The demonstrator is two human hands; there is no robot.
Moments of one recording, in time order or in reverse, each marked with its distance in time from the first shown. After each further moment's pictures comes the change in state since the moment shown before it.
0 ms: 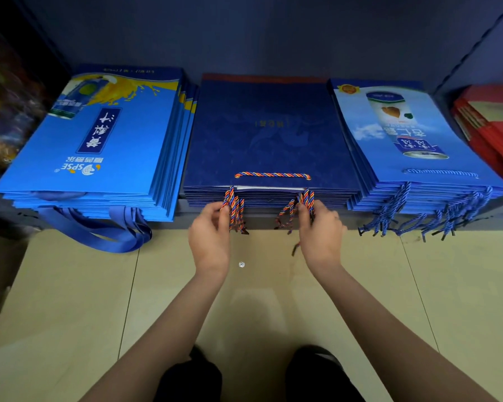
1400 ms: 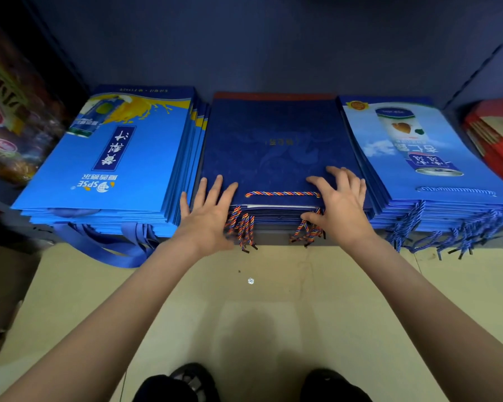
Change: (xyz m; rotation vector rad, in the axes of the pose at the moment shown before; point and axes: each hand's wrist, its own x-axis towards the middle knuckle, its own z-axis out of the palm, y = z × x) left_hand 0.059 0.035 -0.039 0.908 -0.554 0.370; right_hand 0.057 -0.013 -0.032 -0.367 -0.119 -0.440
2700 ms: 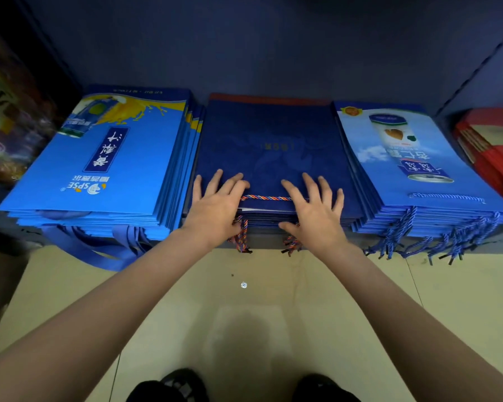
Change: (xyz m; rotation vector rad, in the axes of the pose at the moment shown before) left_hand 0.019 0.020 -0.005 0.151 0.092 0.159; right_hand 0.000 -0.022 0.013 -0.114 -0.146 -0.025
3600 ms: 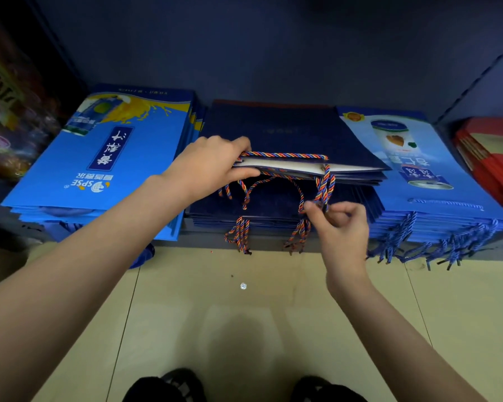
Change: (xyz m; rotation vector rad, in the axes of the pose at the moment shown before) left_hand 0.024 -0.017 -0.072 0.043 0.266 0.249; right_hand -0.047 -0.020 -0.029 1.238 0.450 0.505
